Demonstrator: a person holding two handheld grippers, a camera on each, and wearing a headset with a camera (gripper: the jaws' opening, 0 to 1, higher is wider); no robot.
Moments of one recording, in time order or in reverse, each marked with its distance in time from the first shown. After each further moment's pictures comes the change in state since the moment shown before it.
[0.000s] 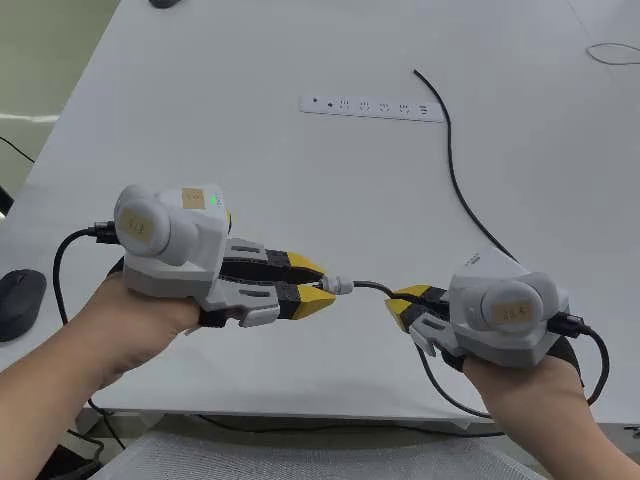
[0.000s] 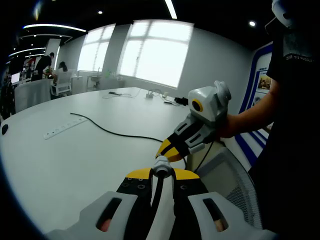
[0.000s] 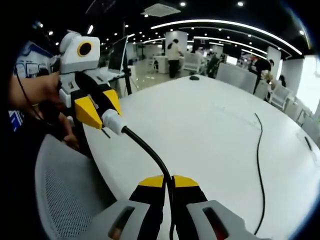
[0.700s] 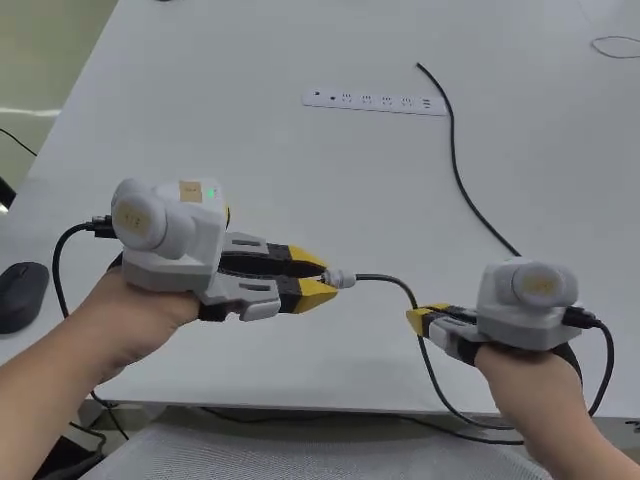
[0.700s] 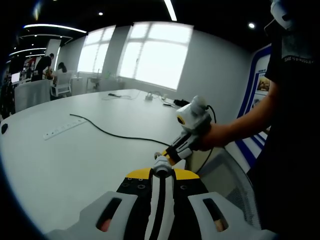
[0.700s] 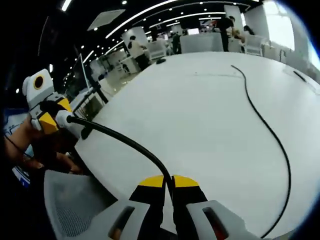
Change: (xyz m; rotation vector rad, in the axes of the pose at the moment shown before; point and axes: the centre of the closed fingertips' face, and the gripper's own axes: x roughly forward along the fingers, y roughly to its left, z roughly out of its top) left arm -0.002 -0.004 0.003 -0.003 -0.021 -0.007; right arm 0.010 -0.027 -0.055 0.460 0.074 -0.026
